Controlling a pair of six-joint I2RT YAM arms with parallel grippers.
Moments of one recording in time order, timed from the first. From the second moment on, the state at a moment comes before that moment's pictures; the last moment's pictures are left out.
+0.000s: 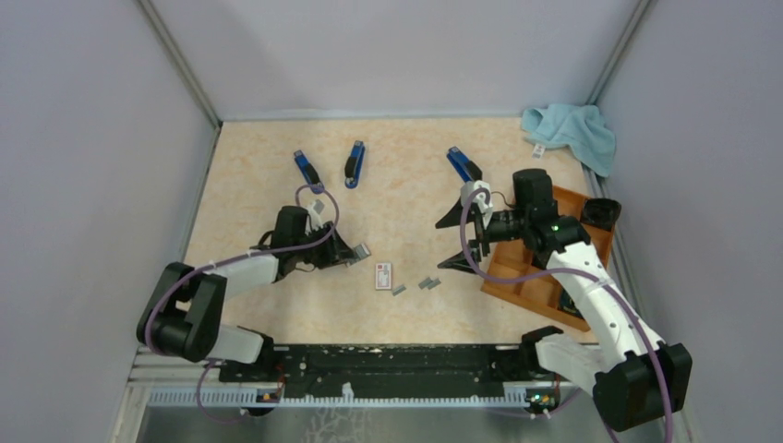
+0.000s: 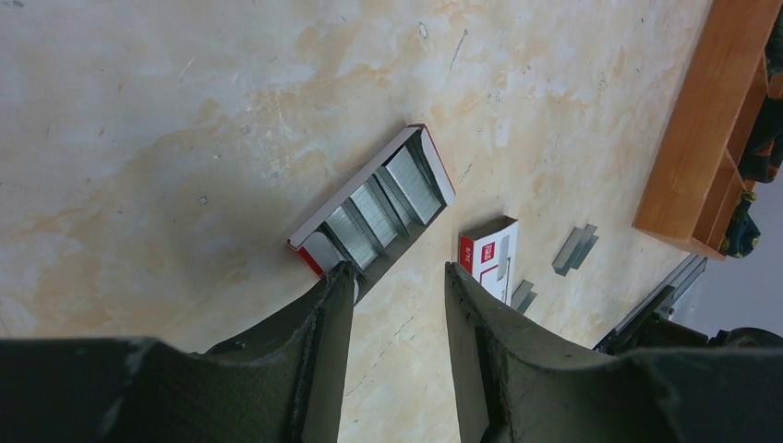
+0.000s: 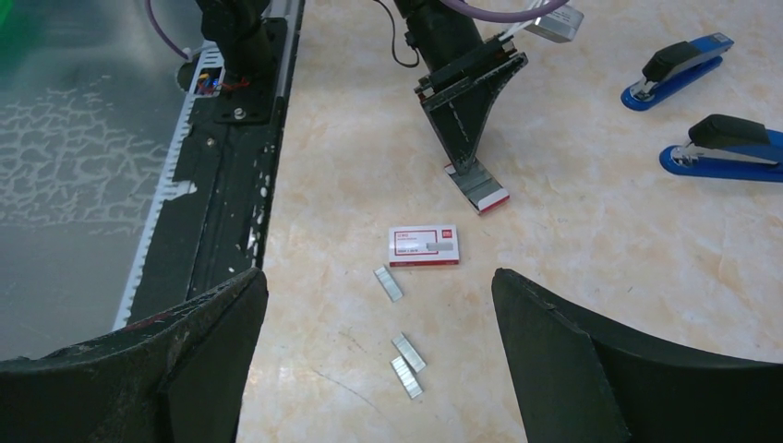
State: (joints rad) left arm -0.34 1.40 0.49 0.14 0.41 -0.65; right arm 0.29 1.03 0.91 -0.54 -1.21 -0.63
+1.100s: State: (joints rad) left arm -0.34 1.39 0.50 0.08 0.32 -0.66; right arm 0.29 1.01 0.91 -0.54 -1.22 -0.63
